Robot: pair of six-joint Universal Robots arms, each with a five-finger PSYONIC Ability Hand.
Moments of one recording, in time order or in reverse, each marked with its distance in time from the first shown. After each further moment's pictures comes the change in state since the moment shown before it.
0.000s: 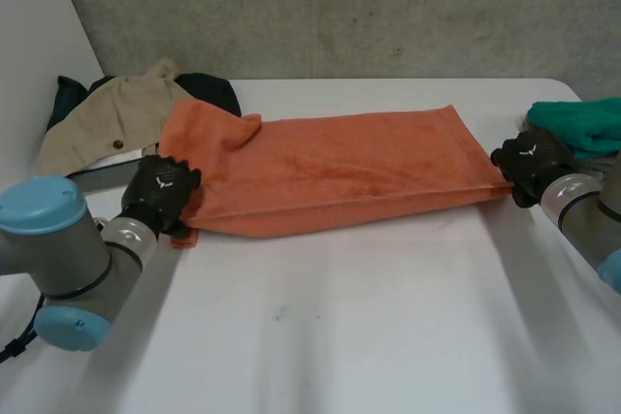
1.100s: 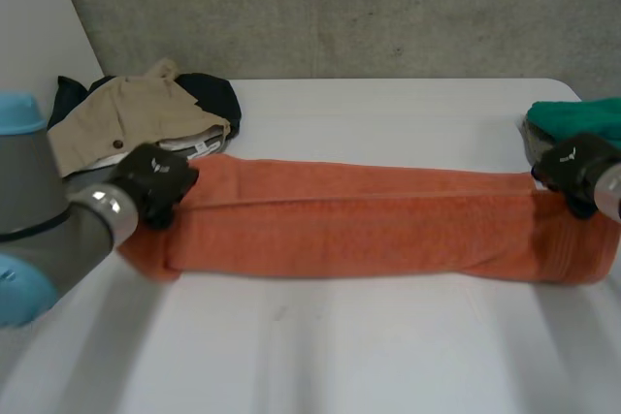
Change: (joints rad) left arm -0.031 0.194 0.187 -0.592 0.006 0.121; right arm -0.084 -0.129 -0.061 0.390 0.023 -0.313; left_hand 0.644 0.685 0.677 0.697 0.648; right_hand 0.000 0.000 0.000 0.000 0.000
